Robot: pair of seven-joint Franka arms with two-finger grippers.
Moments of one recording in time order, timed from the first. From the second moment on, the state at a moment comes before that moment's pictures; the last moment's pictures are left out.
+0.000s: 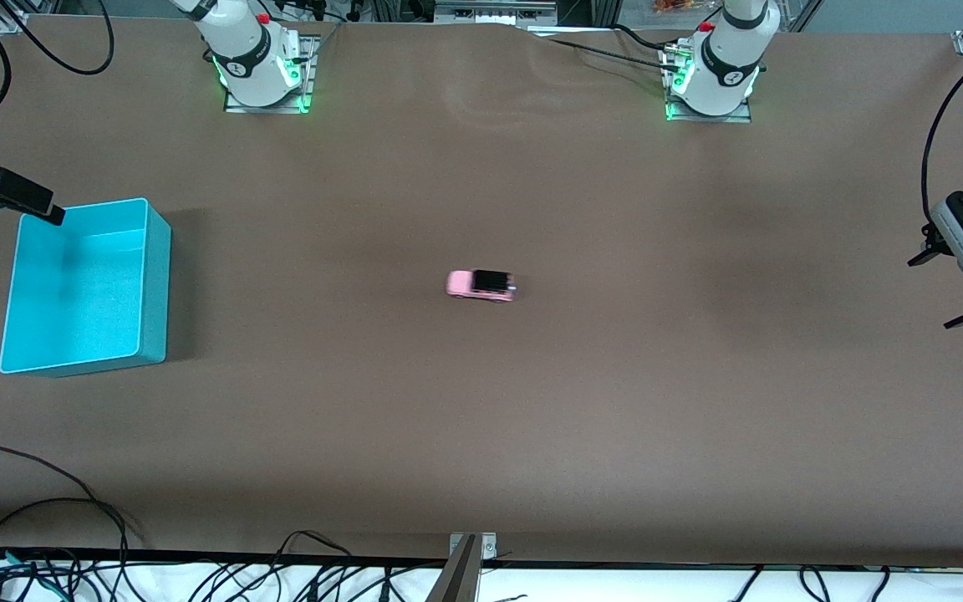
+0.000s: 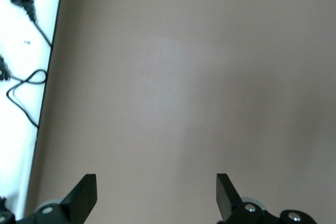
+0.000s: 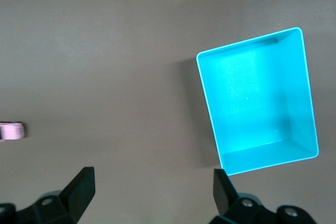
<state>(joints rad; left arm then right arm) 0.03 0.14 0.12 -1.64 -0.05 1.88 1.49 0.02 0.11 -0.08 -1.44 0.05 1.51 0.04</state>
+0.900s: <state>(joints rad) 0.03 0.11 0.03 -1.49 0.03 1.60 0.79 0.02 0.12 -0.08 -1.56 0.05 1.65 0.04</state>
